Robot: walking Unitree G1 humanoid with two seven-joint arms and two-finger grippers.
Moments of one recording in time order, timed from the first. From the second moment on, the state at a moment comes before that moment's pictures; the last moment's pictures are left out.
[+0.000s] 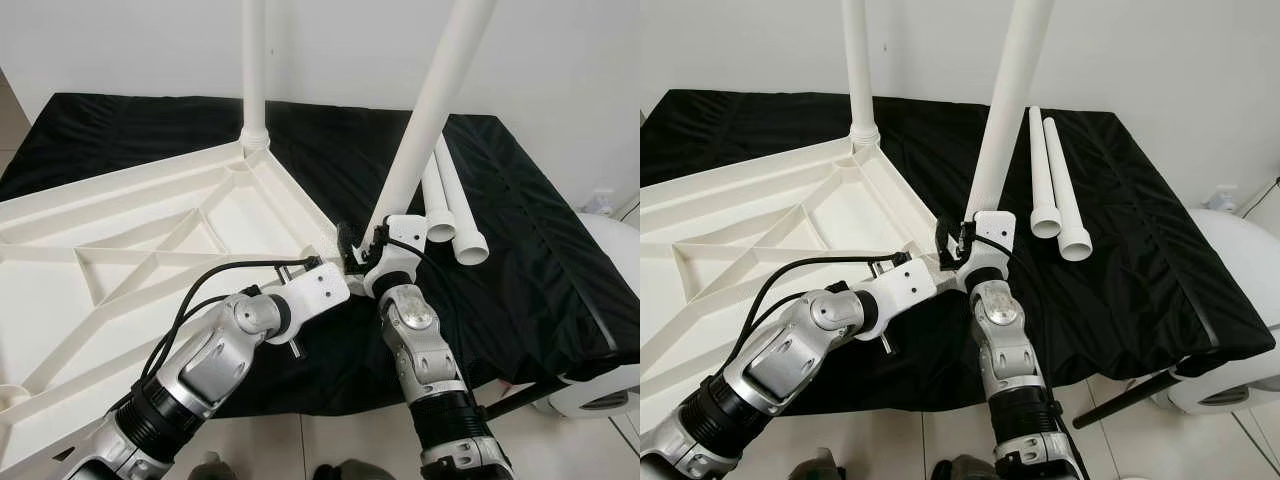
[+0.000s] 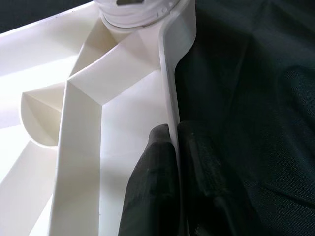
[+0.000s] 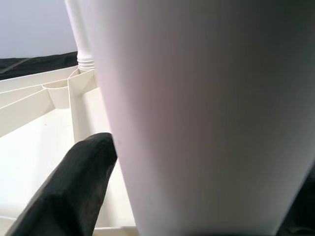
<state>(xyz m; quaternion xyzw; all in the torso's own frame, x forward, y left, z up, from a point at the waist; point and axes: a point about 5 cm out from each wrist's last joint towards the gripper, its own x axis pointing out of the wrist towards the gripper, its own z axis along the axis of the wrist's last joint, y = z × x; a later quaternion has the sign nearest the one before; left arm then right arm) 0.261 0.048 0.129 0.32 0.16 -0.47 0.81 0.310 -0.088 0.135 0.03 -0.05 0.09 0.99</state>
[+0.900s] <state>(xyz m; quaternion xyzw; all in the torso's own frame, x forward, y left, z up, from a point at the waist) 0.258 0.042 0.129 0.31 0.16 -0.48 0.80 0.319 -0.160 0.137 -0.03 -0.04 0.34 0.94</state>
